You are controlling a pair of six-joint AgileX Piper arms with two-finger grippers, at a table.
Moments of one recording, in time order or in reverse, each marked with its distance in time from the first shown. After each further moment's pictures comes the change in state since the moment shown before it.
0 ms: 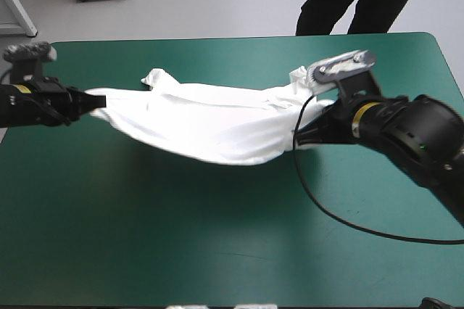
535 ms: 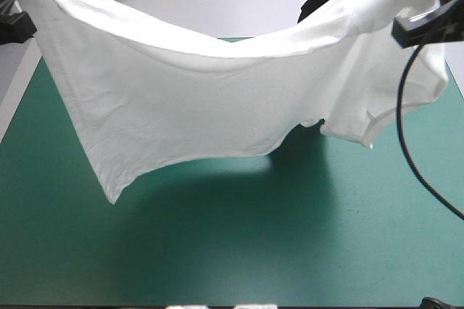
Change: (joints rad) left arm 0.000 -0.012 -0.653 -0.147 -0.137 0.015; right arm 0.000 -0.001 -0.628 -0.188 -0.202 -0.275
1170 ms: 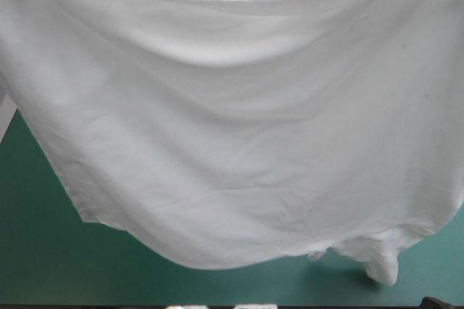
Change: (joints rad) left arm 0.000 -0.010 -0.253 -0.083 -0.106 0.002; right arm 0.000 0.042 -0.274 -0.054 -0.050 -0.144
